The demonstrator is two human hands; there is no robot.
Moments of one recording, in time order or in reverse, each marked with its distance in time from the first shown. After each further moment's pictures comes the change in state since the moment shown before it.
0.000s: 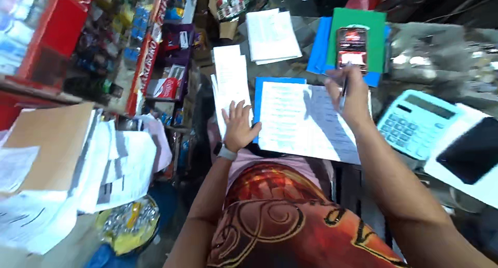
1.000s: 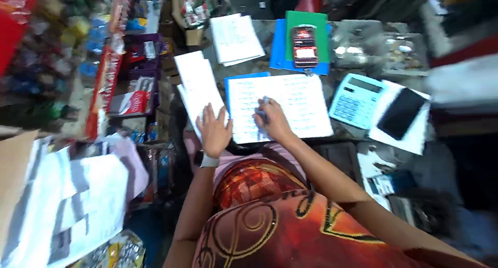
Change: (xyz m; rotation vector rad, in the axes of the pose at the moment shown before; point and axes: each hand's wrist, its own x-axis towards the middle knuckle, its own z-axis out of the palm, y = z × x) left_hand -0.008 0.018 -0.004 0.126 0.002 0.005; right_hand -0.075 -0.017 0.086 -0.133 -0.029 -0.140
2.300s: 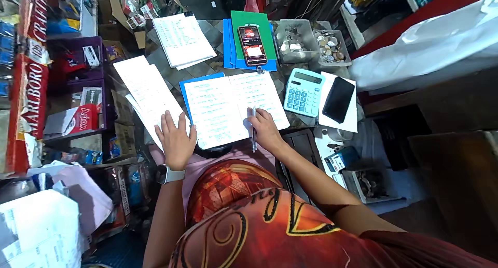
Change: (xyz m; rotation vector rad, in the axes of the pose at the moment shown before) left_hand 0.002 -0.017 0.009 0.031 0.051 0.063; right_hand -0.066 0.037 -0.039 -0.260 0.021 0.015
